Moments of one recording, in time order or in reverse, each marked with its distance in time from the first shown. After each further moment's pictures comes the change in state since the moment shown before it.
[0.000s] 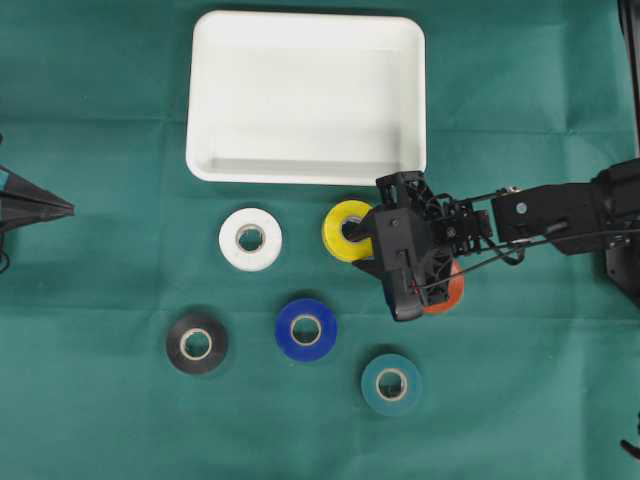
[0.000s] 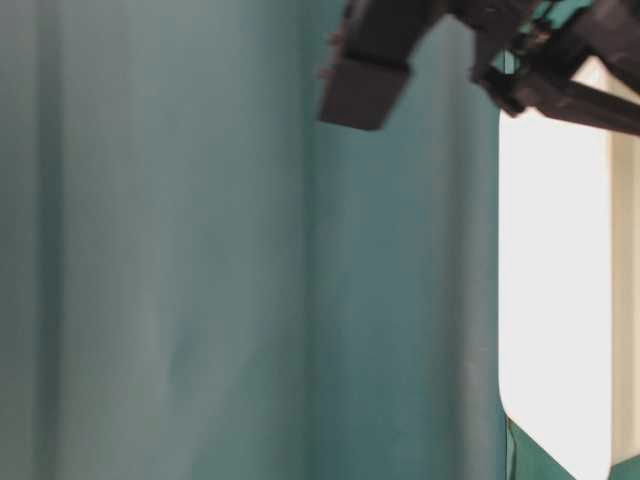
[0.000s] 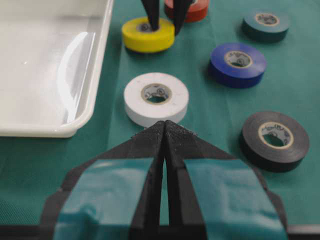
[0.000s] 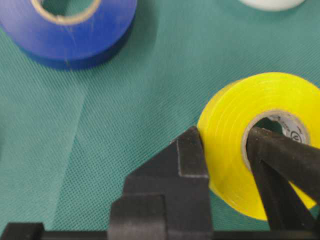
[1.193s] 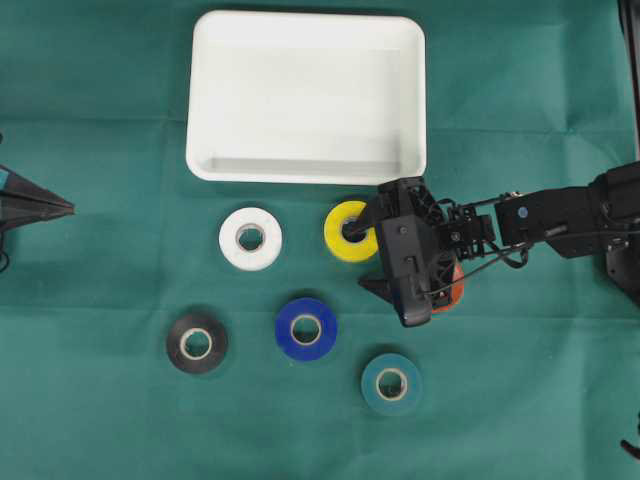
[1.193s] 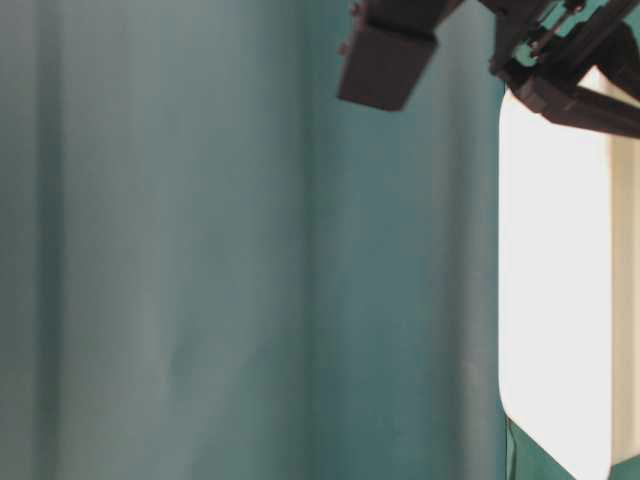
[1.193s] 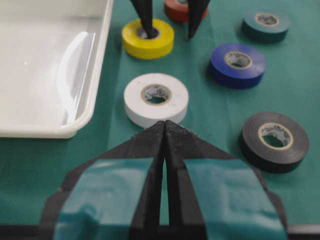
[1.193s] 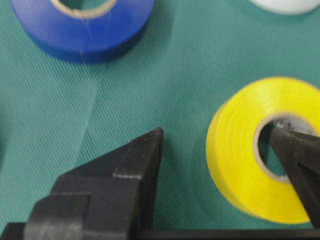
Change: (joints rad) left arm 0.000 0.002 -0.003 0.000 0.002 0.000; right arm 0.002 0.058 0.029 -0.002 -0.091 -0.014
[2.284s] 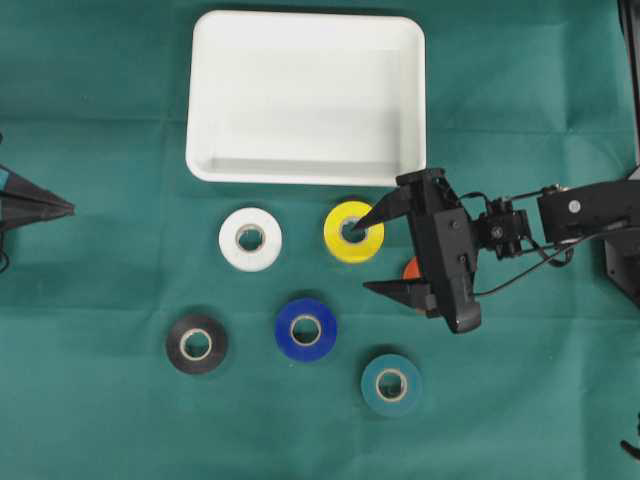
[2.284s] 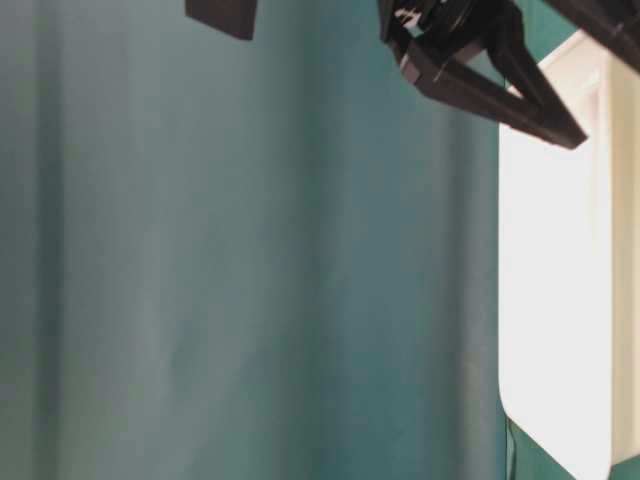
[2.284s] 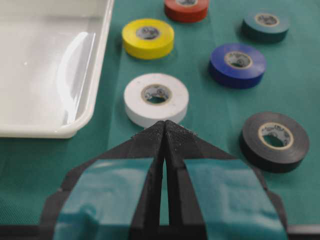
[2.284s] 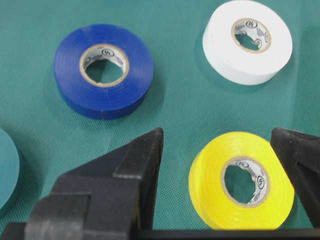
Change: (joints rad) left arm 0.000 0.006 -0.003 0.000 -0.002 0.000; right arm 0.026 -0.216 0.061 0.000 -0.057 -0.017
